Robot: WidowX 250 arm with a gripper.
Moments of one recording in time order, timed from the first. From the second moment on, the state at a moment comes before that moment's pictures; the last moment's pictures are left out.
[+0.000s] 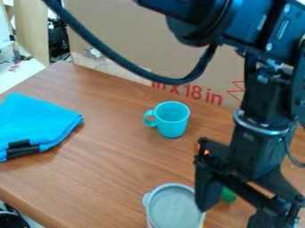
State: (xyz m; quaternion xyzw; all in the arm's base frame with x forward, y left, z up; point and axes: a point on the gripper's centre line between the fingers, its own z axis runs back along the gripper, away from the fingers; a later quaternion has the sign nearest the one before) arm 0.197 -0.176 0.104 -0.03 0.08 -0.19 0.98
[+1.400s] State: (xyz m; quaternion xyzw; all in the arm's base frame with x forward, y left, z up) arm 0.240 -0.019 0.052 0.01 0.10 -0.07 0.99
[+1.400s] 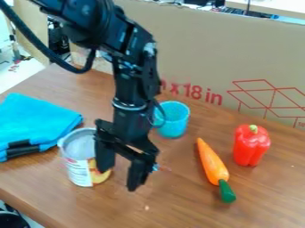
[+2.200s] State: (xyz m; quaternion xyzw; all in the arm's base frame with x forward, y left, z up) arm 0.237 0.010 0.112 0.01 0.07 -0.09 0.99
